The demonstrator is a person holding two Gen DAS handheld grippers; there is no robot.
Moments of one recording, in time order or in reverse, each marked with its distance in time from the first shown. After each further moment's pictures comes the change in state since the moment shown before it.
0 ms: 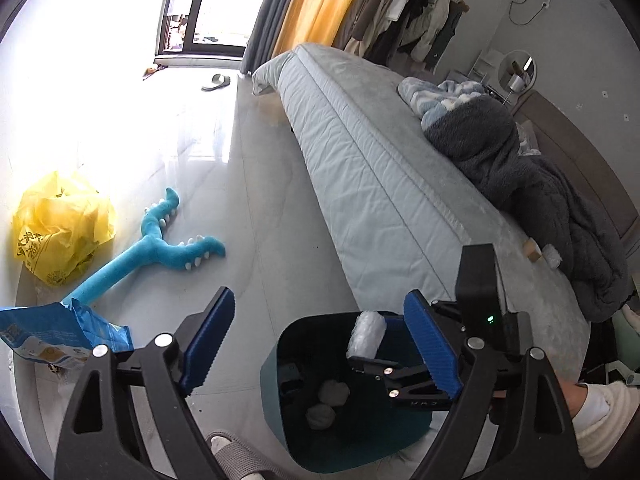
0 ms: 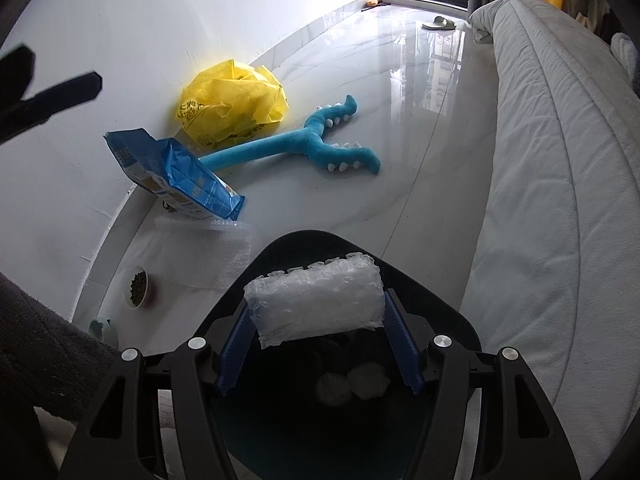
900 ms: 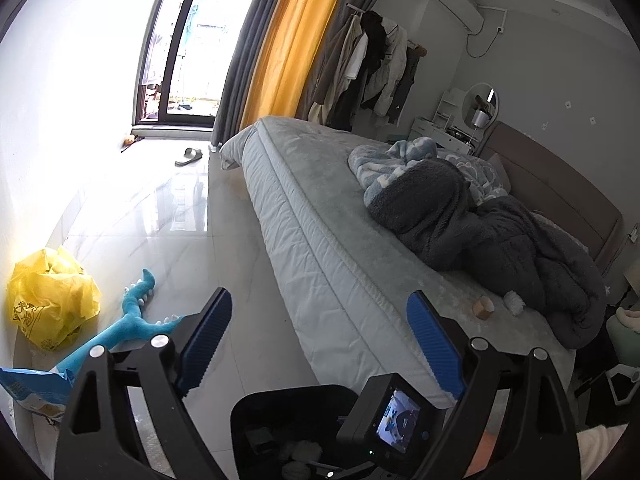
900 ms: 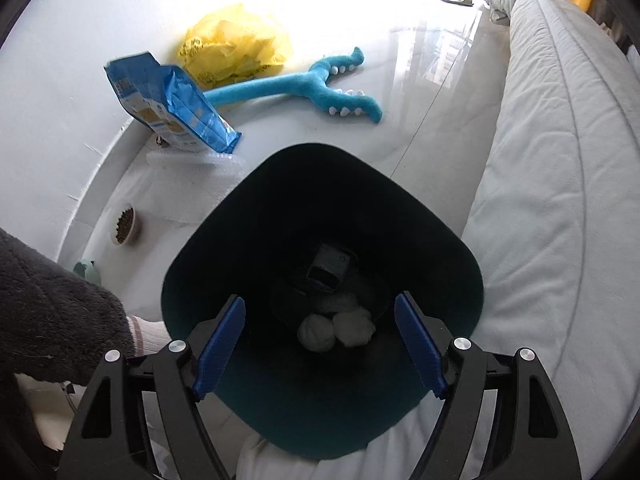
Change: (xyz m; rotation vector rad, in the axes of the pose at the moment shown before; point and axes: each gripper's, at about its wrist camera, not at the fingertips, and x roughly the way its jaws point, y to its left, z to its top) left arm -0.045 -0.086 0.046 0.101 -0.233 -0.064; right arm -0.007 0.010 -0.039 -0.074 0.149 -0.043
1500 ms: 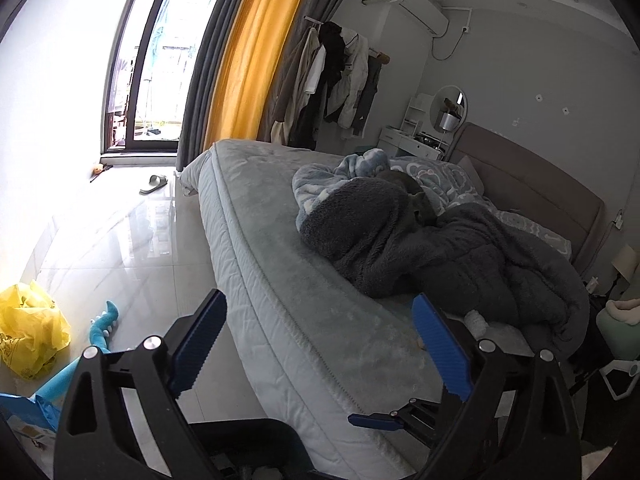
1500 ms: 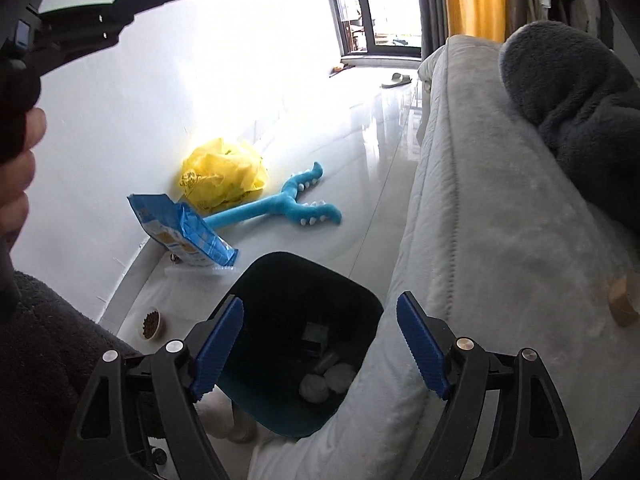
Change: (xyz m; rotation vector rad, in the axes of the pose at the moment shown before) left arm 0.029 -0.103 0.021 0.071 -0.048 -0.067; right arm -0.147 -0.068 -0.062 0.173 -0.421 0.018
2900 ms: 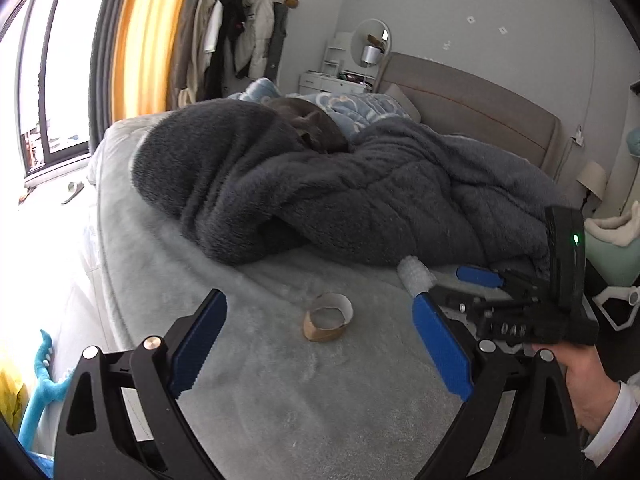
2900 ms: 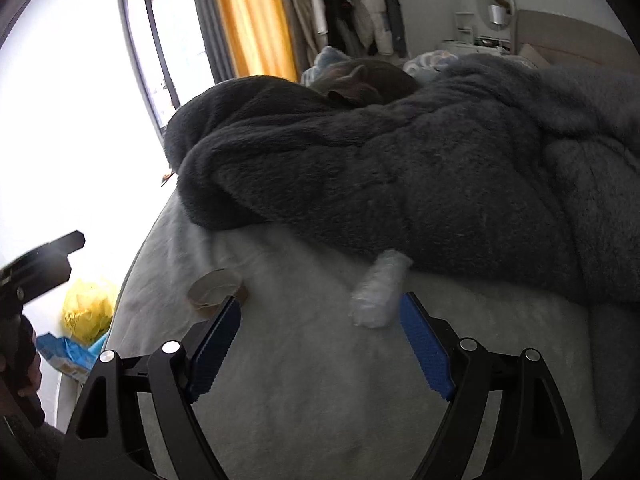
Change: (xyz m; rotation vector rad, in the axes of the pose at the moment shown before) left arm 0.128 -0.150 -0.054 0.209 0.173 -0.192; right arm -0.163 -0.236 -0.084 0.432 -0.305 -0.438
